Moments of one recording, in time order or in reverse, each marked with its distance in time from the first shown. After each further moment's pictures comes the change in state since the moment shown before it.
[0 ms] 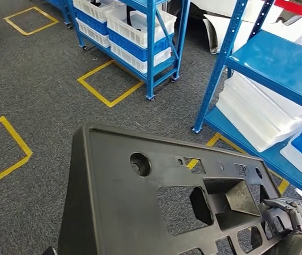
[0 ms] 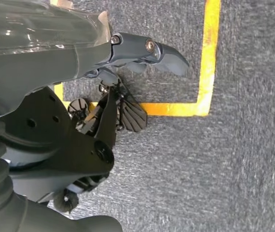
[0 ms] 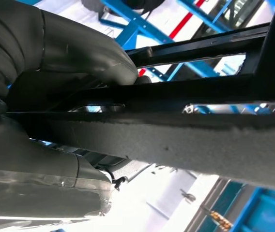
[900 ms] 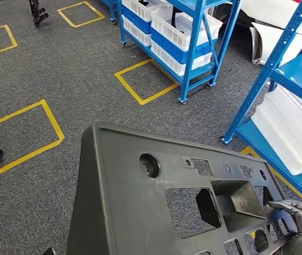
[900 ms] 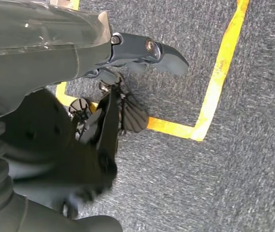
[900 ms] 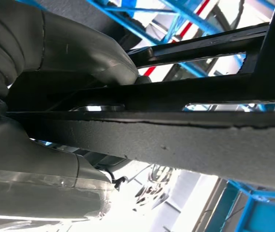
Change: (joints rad) left arm -0.005 -0.001 0.000 0.000 0.000 0.002 0.002; right arm 0.019 0.000 -0.017 -0.017 -0.025 0.000 -0.005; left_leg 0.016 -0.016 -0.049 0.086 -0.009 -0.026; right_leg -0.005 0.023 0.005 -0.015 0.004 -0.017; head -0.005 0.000
